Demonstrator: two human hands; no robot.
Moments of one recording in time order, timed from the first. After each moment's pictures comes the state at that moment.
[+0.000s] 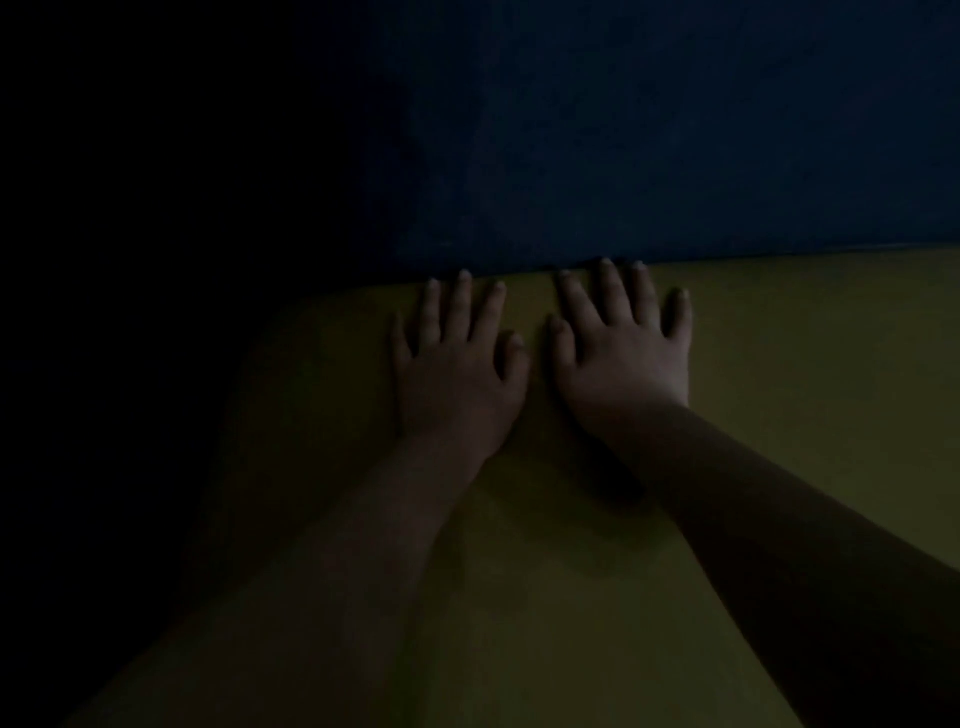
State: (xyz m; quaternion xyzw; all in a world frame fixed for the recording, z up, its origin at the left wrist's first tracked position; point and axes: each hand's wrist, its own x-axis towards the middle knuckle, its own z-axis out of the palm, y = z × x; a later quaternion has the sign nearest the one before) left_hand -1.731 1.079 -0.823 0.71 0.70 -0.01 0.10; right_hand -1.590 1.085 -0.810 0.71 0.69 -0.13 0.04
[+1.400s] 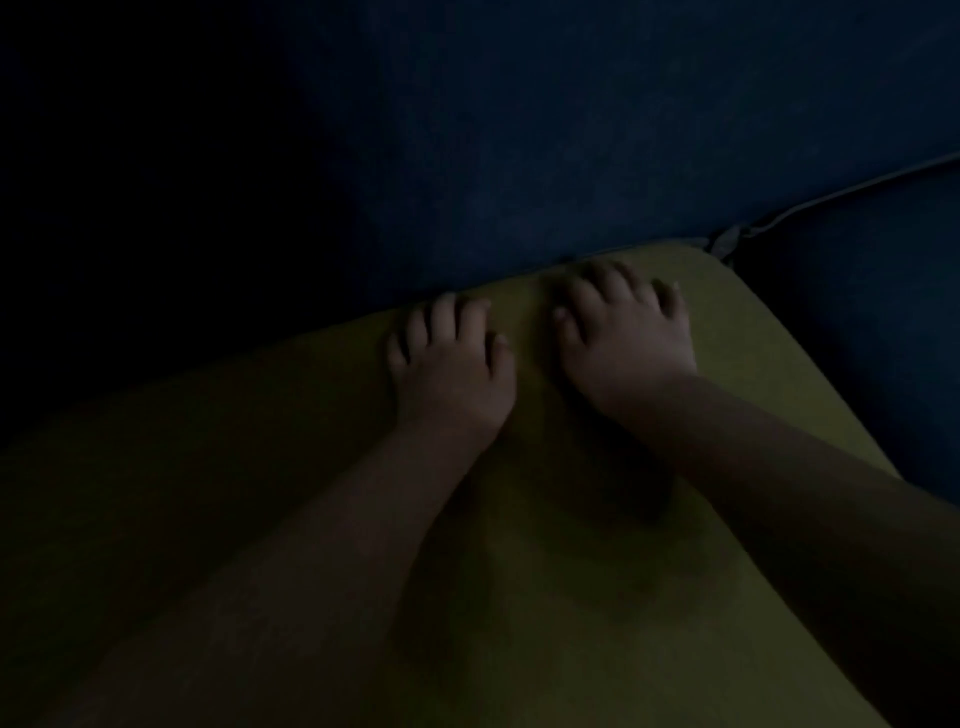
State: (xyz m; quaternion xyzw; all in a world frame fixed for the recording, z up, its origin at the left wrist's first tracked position) left_hand -1.460 1.090 -0.797 0.75 0.64 0.01 0.14; right_hand -1.306 1.075 -0.785 0.75 0.64 -0.16 -0.01
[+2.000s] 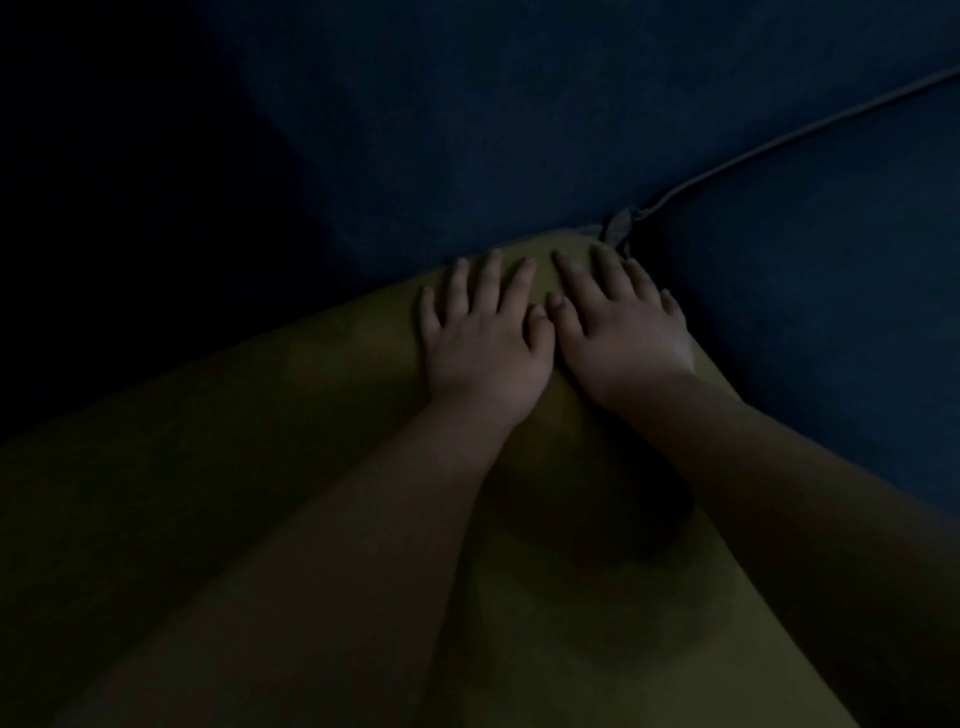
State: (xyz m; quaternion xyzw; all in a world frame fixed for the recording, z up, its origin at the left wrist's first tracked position) left_hand -1.339 1.088 -0.814 0.81 0.57 -0.04 0.09; right_hand -1.218 1.052 -0.813 0.80 0.56 -0.21 -0.04
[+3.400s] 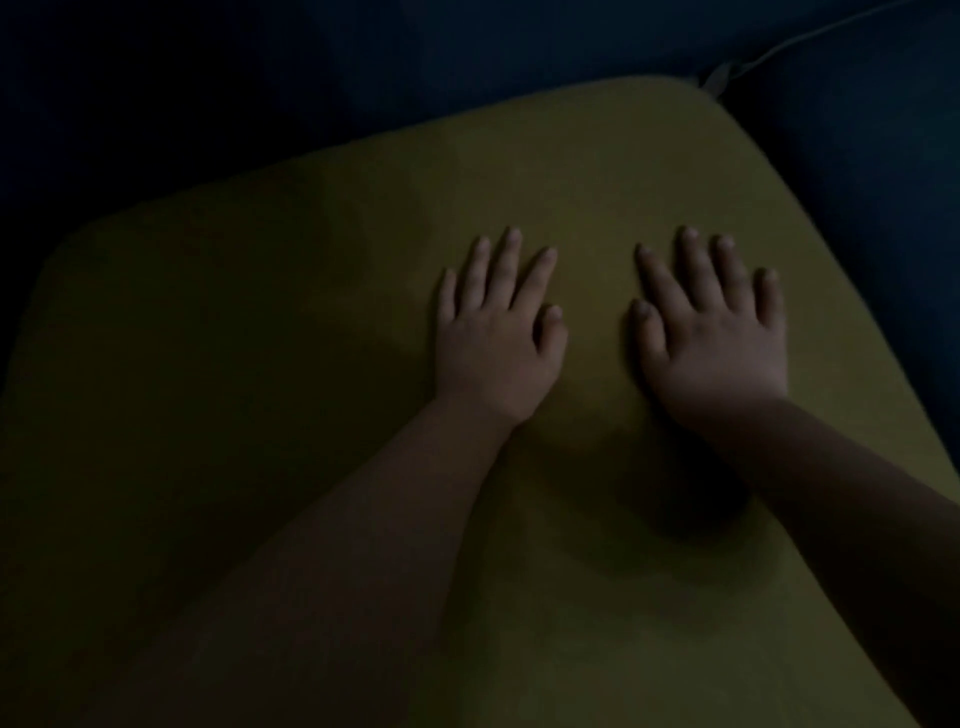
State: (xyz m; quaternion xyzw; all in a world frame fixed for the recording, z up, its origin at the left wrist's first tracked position) left_hand -1.474 0.913 -0.805 0.80 0.59 -0.01 0.10; right_hand -1.297 0.866 -0.796 0.77 0.63 -0.12 0.03
